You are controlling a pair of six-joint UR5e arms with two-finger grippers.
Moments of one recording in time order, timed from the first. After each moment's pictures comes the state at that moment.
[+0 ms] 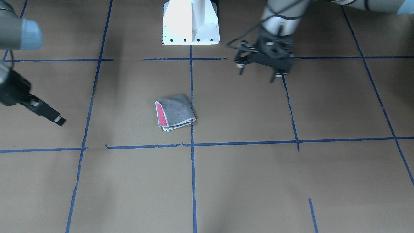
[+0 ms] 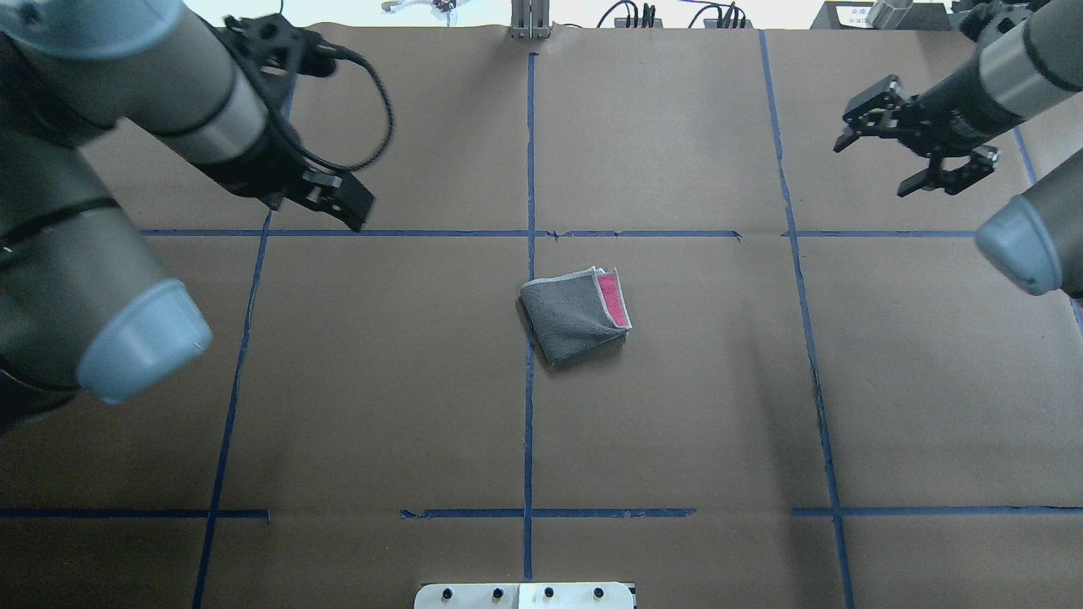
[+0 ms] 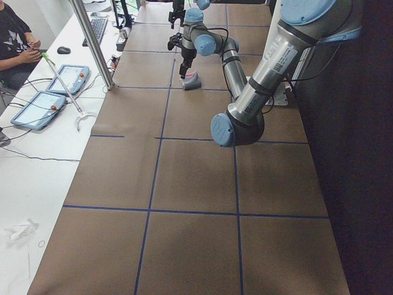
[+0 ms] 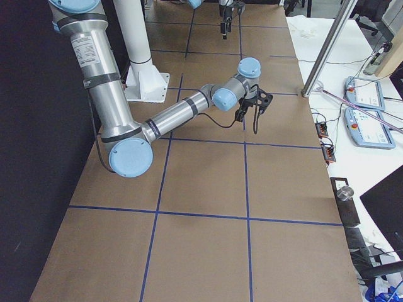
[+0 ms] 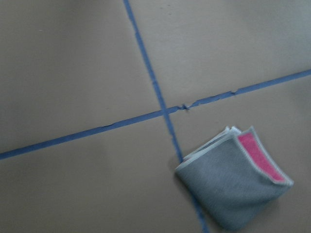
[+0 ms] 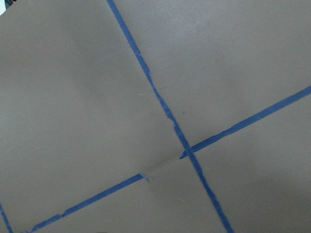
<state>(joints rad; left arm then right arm) -0.89 -2.13 -2.02 -1.30 -2.13 -0.64 1.15 -1.30 1.78 -1.37 2.36 1.23</state>
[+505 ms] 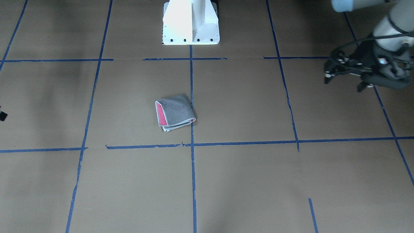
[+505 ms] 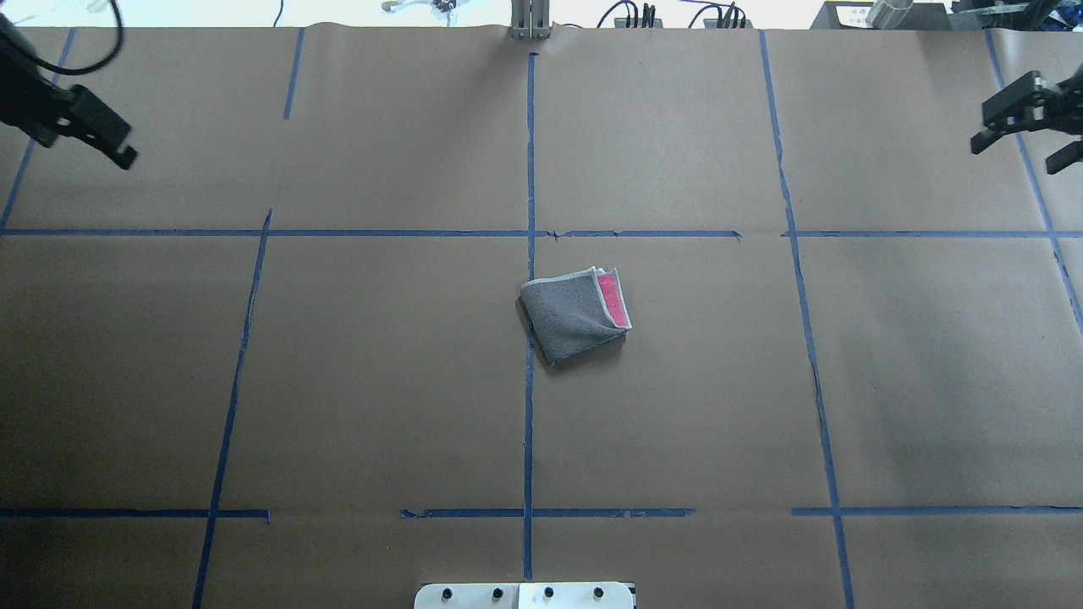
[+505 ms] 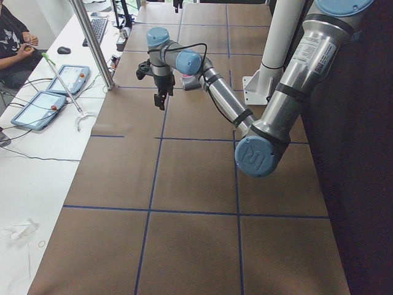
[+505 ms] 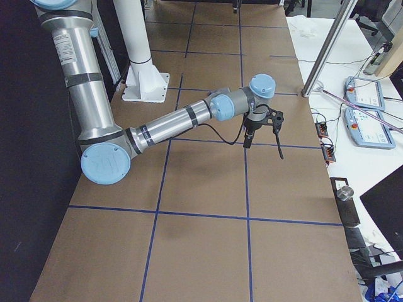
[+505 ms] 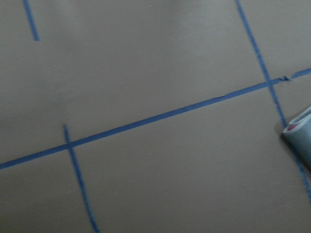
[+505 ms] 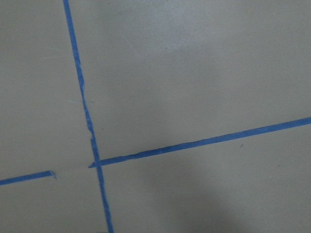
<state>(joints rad) -1.23 -1.95 -1.93 -1.18 -2.32 -0.19 1.35 -1.34 1.75 -1.71 2.40 0.54</state>
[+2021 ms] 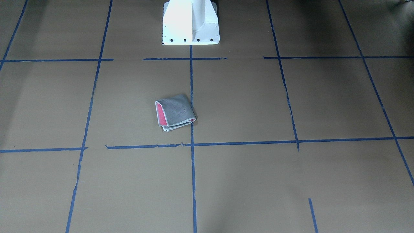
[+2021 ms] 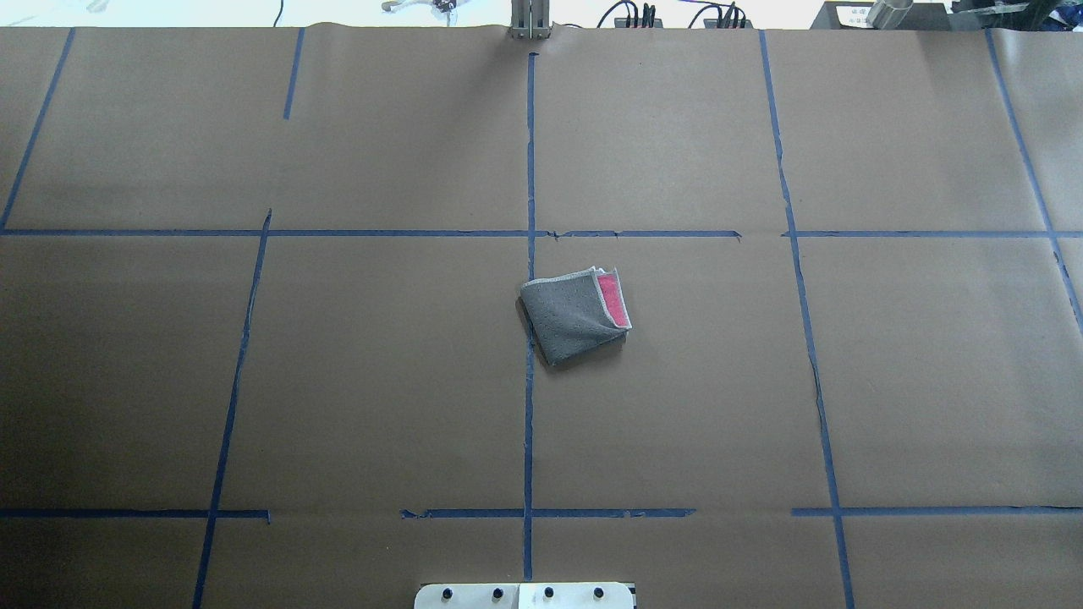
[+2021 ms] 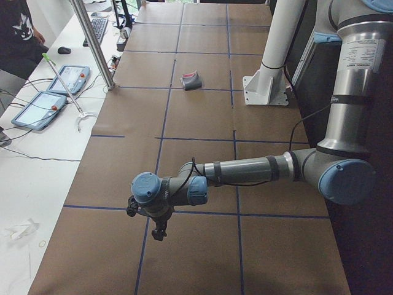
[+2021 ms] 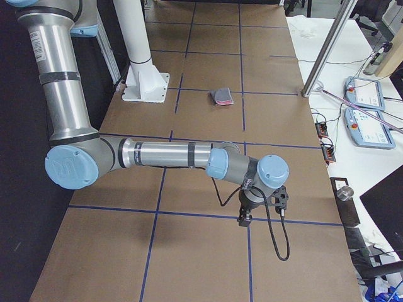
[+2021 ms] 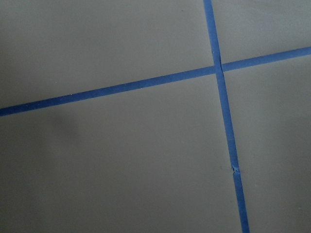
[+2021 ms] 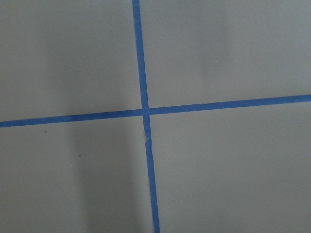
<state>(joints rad) -1.57 -1.62 -1.38 -1.63 -2.37 0.24 1.62 -1.38 1.42 -1.82 2.38 -0.09</state>
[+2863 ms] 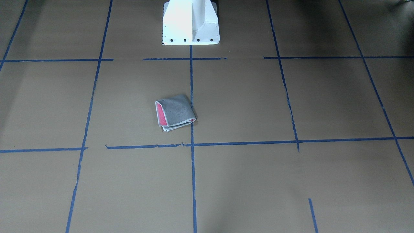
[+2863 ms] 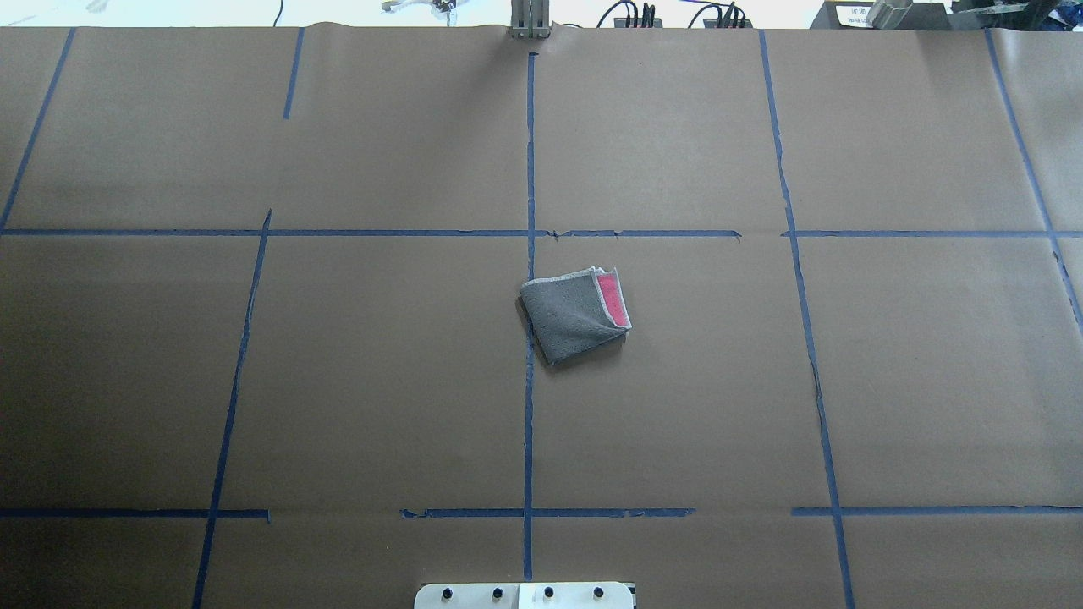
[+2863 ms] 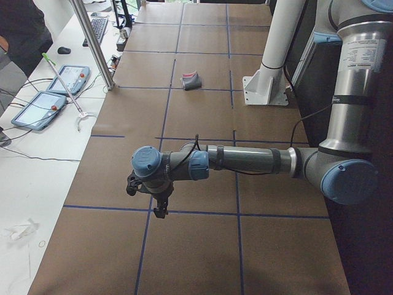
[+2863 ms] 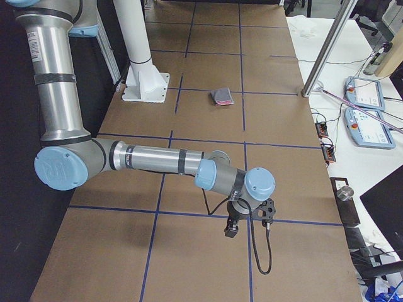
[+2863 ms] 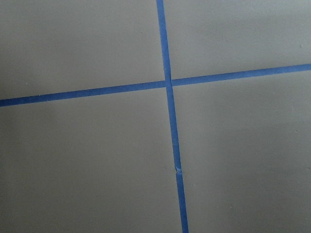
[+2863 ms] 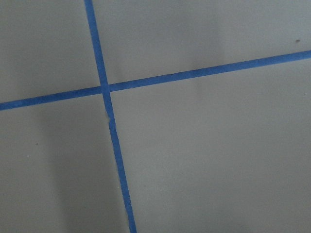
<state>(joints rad) -1.57 -1.62 -1.56 -1.45 -2.40 0.19 1.61 -1.47 1.41 -1.72 2.33 -0.03</state>
